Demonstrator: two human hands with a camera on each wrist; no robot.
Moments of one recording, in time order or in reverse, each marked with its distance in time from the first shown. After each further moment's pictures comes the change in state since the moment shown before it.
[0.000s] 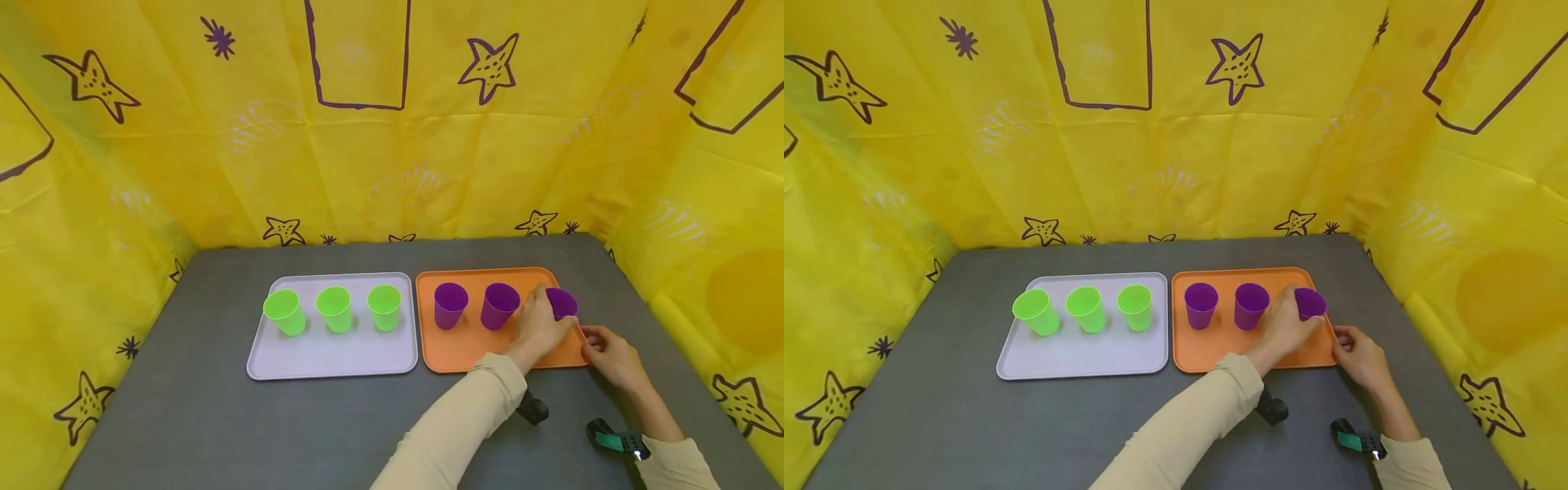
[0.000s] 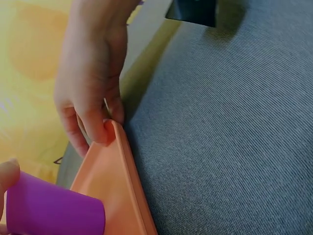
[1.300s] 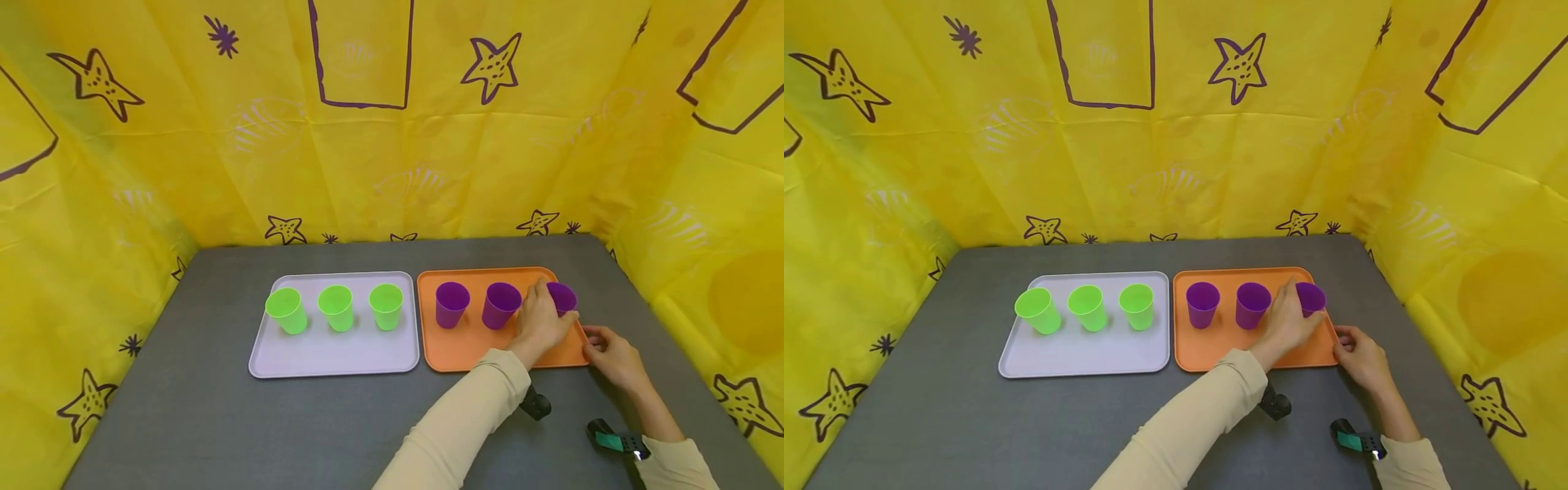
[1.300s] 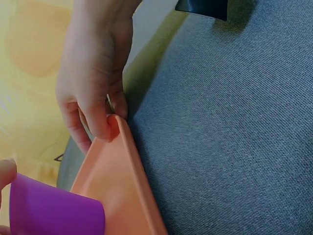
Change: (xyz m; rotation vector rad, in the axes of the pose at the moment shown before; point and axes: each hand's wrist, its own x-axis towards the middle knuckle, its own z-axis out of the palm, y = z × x) left_hand 0.005 0.004 0.003 0.008 0.059 0.014; right_hand -0.001 0.001 0.002 0.007 0.006 0.000
